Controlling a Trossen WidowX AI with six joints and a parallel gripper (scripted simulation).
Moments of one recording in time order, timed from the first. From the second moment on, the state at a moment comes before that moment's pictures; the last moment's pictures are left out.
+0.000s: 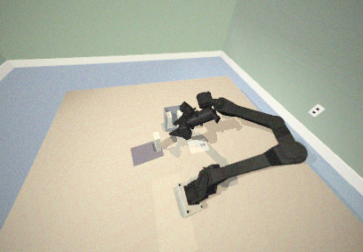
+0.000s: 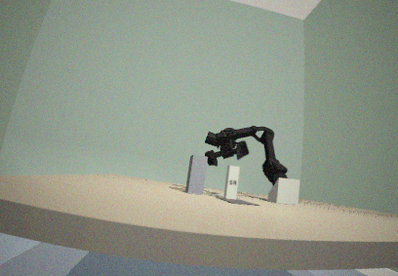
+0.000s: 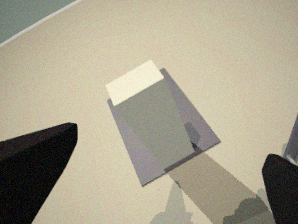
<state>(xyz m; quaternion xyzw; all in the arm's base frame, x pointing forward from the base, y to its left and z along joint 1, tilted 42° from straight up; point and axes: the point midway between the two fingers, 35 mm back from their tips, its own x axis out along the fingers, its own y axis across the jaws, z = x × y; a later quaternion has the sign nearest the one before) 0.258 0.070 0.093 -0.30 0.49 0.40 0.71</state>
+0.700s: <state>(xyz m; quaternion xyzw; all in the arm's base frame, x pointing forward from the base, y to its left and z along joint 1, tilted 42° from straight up) 0.256 0.098 0.102 -0.30 0.48 0.40 0.72</state>
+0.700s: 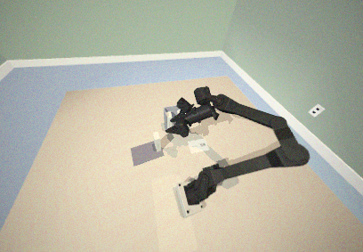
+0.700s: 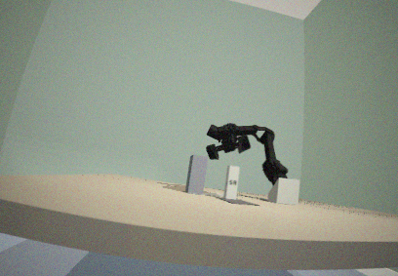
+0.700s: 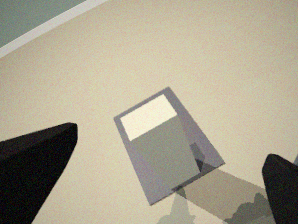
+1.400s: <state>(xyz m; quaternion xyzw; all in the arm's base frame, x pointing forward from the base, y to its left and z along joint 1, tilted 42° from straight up) 0.243 0.149 0.073 -0.32 0.49 0.40 0.70</state>
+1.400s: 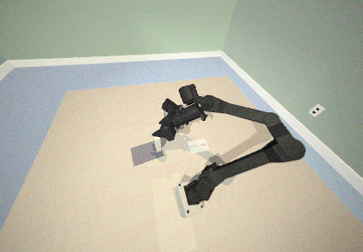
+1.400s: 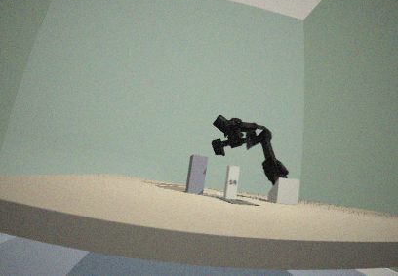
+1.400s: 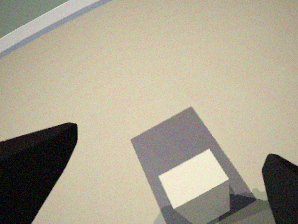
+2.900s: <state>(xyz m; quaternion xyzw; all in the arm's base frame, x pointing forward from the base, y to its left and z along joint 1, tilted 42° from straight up) 0.245 0.174 0.069 -0.60 0.60 0.28 0.46</state>
